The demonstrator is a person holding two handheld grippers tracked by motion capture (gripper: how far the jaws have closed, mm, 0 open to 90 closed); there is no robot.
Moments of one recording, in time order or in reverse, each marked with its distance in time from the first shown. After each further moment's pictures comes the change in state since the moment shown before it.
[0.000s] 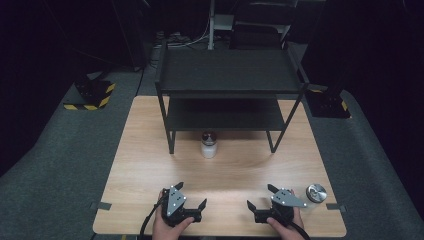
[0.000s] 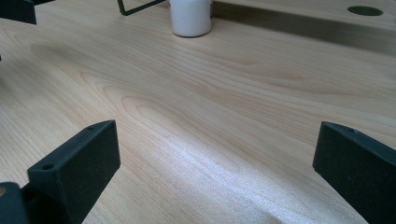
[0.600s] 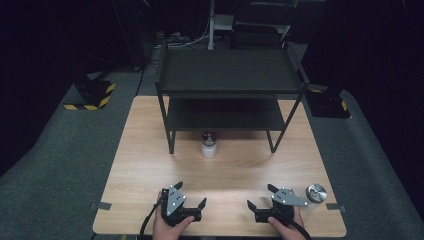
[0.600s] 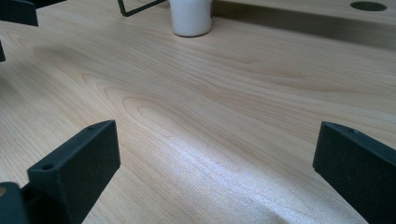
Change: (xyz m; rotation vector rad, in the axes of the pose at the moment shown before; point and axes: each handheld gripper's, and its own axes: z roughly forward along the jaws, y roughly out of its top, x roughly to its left) left arm -0.002 0.001 0.002 -0.005 0.010 -0.005; right arm -0.004 0.001 0.001 0.007 0.011 0.020
